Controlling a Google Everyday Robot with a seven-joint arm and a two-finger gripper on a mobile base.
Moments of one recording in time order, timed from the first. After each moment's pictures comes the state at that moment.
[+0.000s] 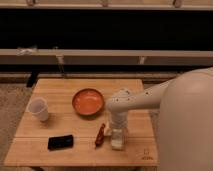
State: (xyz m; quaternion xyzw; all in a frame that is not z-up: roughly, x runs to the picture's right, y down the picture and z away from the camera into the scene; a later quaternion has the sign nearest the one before) arm 0.066 0.251 0.787 -0.29 0.29 0.66 0.63
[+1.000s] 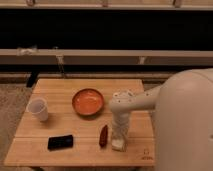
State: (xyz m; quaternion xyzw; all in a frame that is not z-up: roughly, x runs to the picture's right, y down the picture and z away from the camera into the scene) arm 0.075 0.262 0.801 -0.29 0.31 0.66 0.62
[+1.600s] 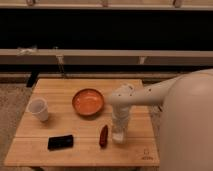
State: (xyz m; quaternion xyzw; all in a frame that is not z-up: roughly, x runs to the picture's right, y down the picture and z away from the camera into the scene) arm 0.075 0.208 0.779 -0.27 0.28 0.66 0.64
